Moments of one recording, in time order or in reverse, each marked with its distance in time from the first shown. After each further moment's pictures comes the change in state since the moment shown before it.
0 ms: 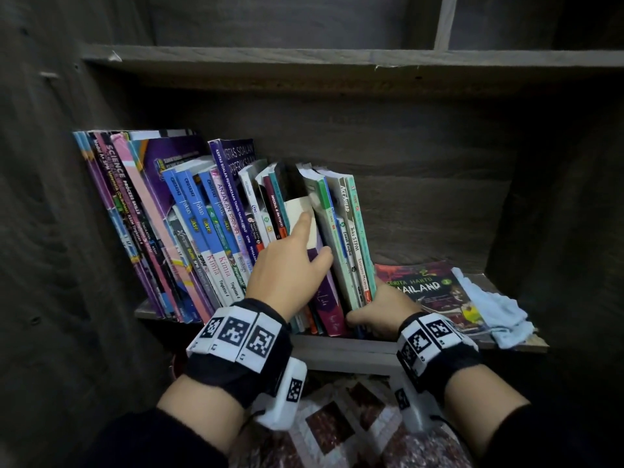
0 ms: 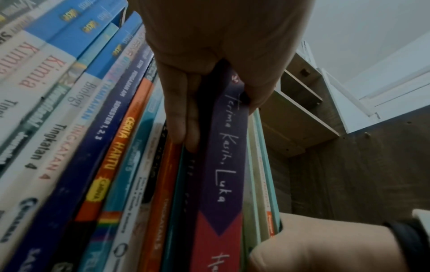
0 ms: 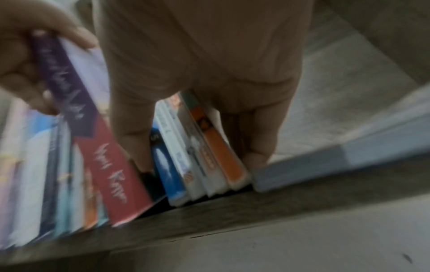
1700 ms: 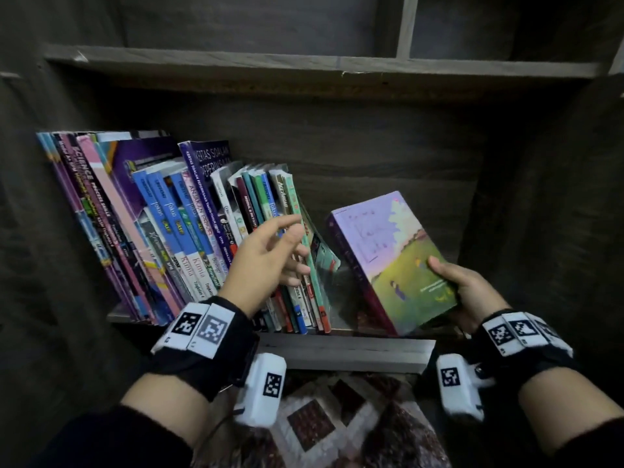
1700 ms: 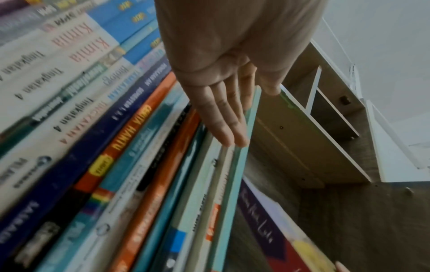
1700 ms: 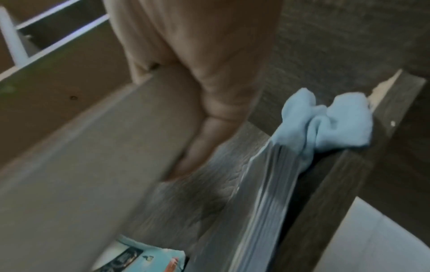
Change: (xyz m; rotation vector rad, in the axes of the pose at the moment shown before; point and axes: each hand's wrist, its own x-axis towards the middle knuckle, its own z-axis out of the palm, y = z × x) left_hand 0.000 -0.001 0.005 -0.927 -0.074 -0.041; right_hand -0.036 0.078 -0.084 1.198 0.175 0.047
